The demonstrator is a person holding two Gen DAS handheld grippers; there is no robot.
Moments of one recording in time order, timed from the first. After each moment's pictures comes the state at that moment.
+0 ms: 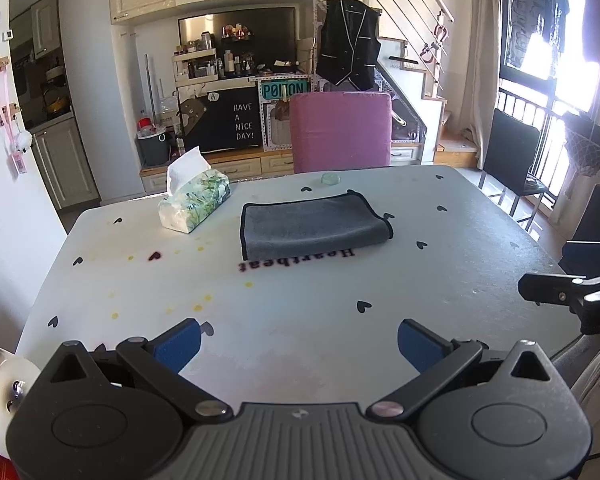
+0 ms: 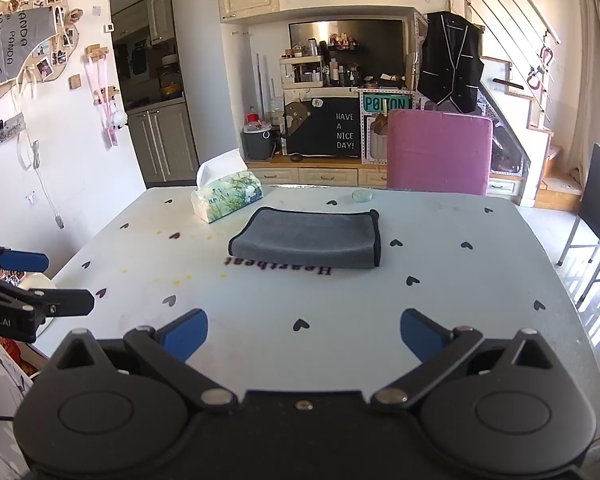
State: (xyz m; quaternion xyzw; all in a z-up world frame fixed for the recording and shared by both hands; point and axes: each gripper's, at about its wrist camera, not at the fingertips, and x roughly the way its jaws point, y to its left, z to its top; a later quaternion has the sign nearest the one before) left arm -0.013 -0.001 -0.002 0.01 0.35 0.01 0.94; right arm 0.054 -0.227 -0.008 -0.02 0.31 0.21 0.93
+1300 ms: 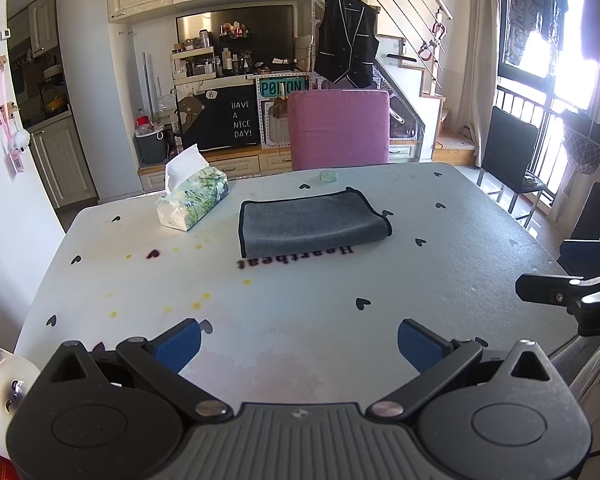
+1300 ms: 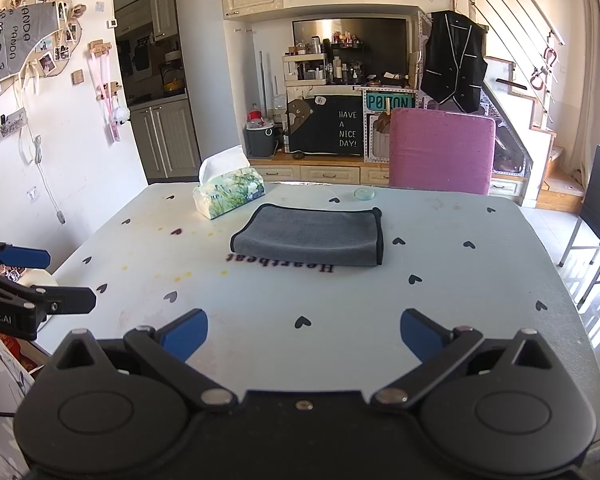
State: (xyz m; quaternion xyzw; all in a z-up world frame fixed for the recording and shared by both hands) left arm -0.013 0.000 -0.004 0.01 0.35 0.00 0.94; right arm 0.054 -0.226 -0.010 -0.03 0.31 0.22 0.92
